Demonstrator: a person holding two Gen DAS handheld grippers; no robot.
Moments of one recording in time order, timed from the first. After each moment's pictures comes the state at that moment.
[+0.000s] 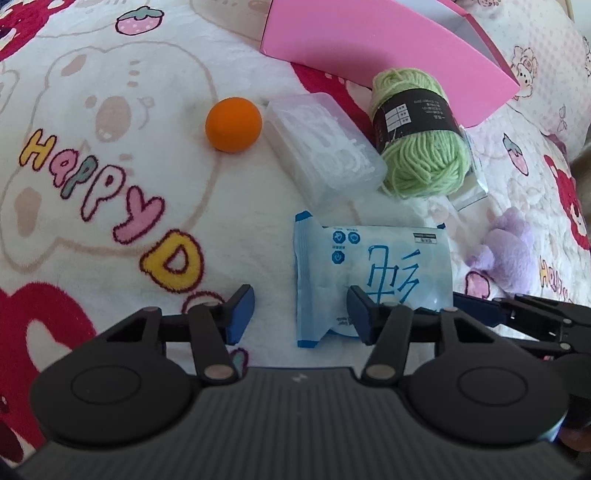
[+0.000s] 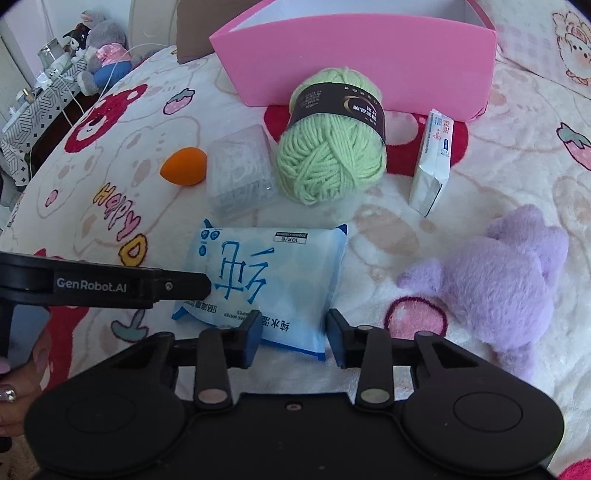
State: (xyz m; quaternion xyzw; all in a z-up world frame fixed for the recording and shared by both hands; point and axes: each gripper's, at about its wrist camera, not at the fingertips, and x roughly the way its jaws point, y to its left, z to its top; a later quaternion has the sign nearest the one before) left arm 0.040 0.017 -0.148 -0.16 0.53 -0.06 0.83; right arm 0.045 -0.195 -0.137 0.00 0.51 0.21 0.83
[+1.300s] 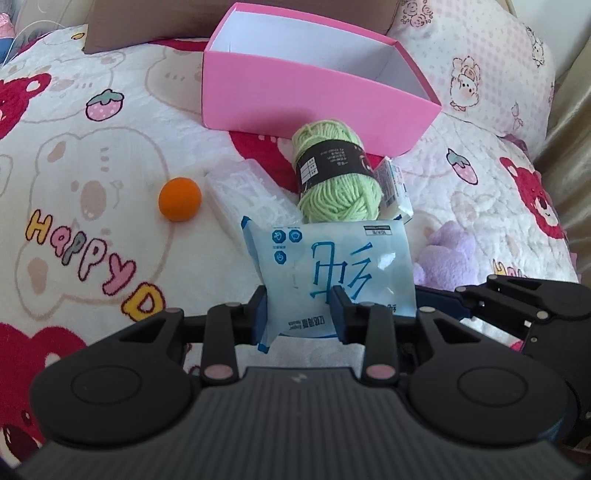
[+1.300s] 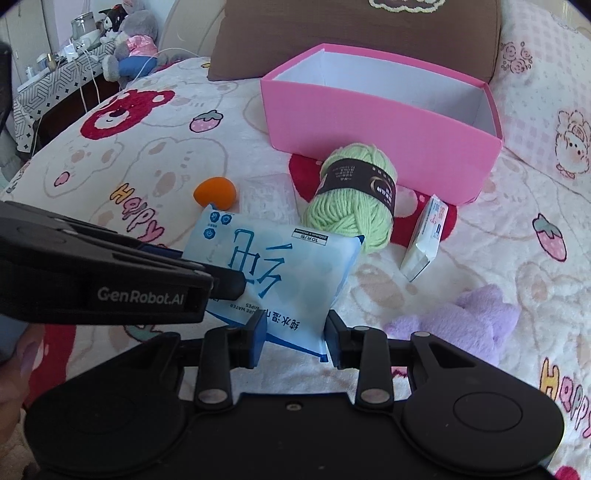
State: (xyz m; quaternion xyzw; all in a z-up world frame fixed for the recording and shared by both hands) left arm 0.023 -0.019 -0.082 -0.11 0.47 -0.09 0.87; right arm 0.020 -0.176 -0.082 -0.11 0.44 0.22 0.86
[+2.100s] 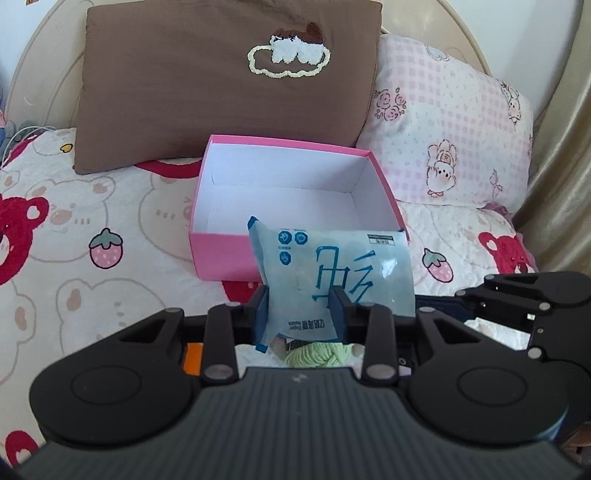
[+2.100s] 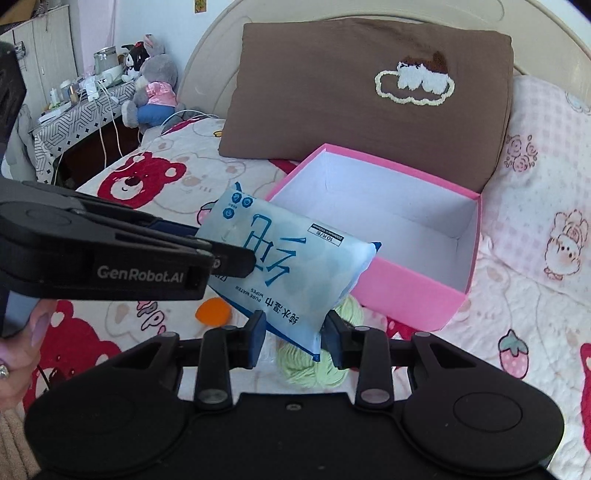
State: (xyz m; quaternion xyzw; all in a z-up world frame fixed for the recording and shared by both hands) left arm 0.089 -0.017 0.041 -0.08 0.39 -0.11 0.91; right arm 0.096 -0.183 0.036 -0.11 0.39 0.25 0.88
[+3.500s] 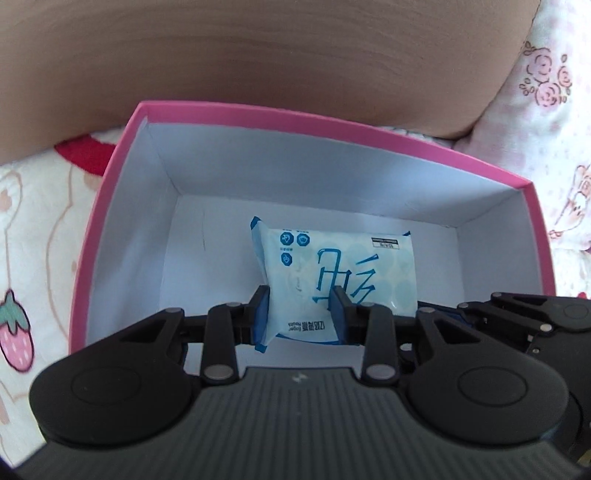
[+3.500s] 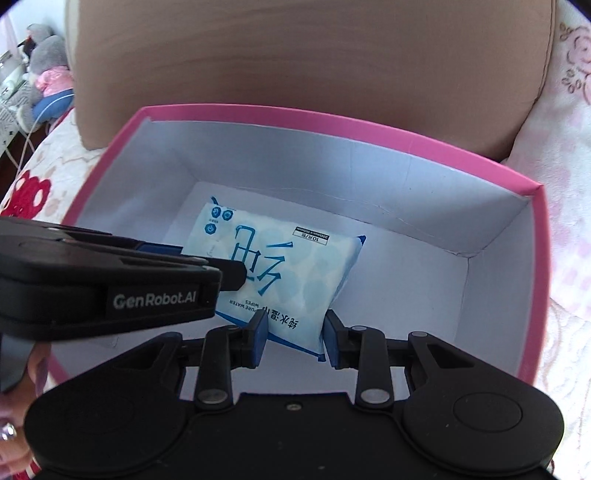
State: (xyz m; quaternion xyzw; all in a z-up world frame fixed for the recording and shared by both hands) left arm 0.379 -0.048 -0.090 -0.10 0.53 -0.05 0.84; right arm 0.388 -0.184 -0.095 -0.04 0.54 0.20 0.82
